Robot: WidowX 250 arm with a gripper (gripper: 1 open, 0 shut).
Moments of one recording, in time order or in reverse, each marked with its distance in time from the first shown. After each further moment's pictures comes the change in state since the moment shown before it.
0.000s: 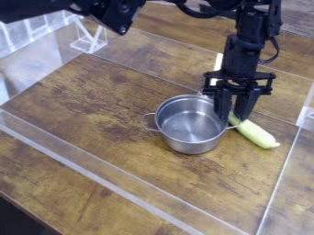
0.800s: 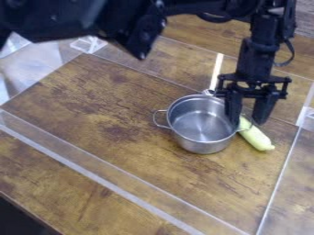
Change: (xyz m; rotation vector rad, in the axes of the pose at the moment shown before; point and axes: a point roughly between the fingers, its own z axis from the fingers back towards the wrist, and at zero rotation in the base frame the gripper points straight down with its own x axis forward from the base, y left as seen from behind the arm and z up) arm -0.011 -0.025 -0.010 -0.003 0.041 -0.080
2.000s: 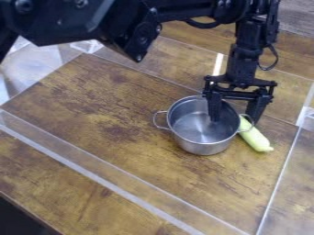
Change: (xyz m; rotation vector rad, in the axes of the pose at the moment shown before) arm 0.023 0.022 -0.008 0.028 0.018 -0.104
